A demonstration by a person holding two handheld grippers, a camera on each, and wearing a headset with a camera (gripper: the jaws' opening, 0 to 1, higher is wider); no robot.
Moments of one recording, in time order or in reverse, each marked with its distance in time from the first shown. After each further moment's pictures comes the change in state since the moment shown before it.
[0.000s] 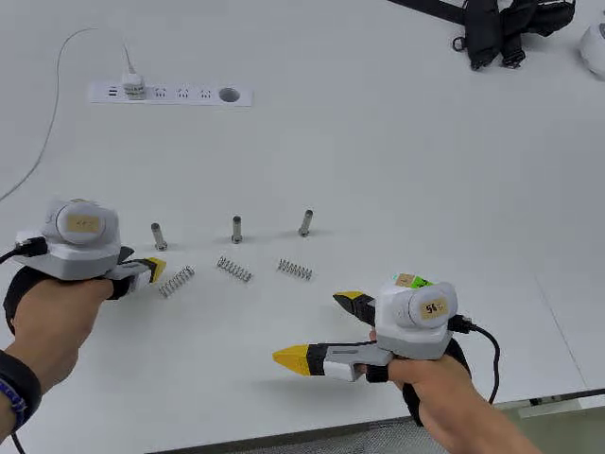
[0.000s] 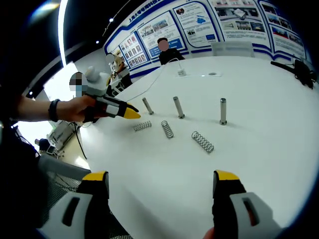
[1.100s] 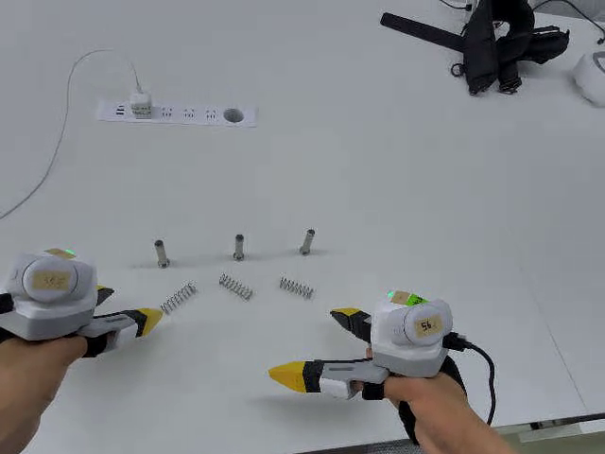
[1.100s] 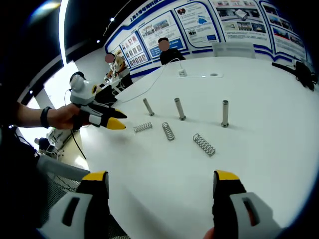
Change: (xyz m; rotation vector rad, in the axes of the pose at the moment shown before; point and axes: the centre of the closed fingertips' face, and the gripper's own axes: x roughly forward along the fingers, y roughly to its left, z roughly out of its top) left arm -0.034 -0.015 -0.029 0.007 -0.014 -0.057; right arm 0.004 0.001 0.004 -0.009 0.000 0.000
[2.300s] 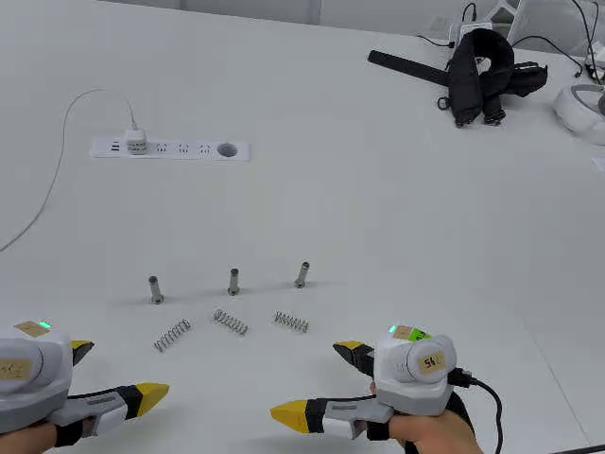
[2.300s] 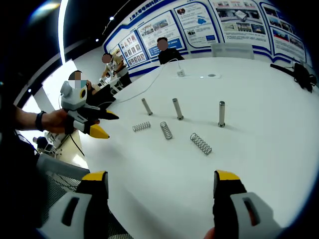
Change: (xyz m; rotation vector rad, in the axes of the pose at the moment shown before) left arm -0.019 -0.027 -0.011 0.032 -0.040 -0.096; right arm -0.008 -0.001 -0.001 -0.008 0.008 -0.020
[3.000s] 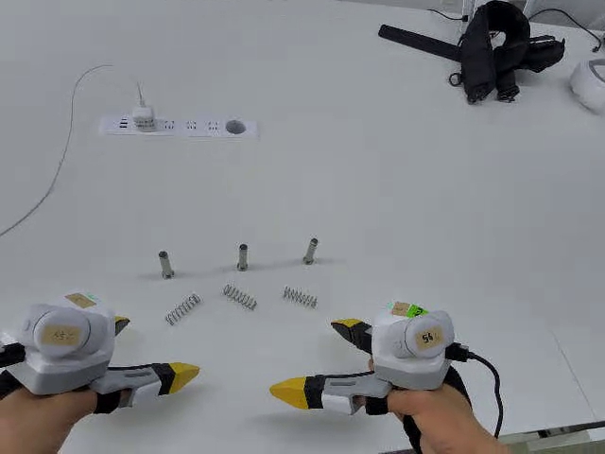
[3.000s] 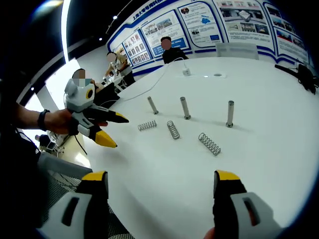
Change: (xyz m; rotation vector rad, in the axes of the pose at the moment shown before) left arm 0.023 -0.017 -0.008 0.047 0.037 -0.064; right arm 0.008 0.011 -0.002 -0.014 0.004 0.029
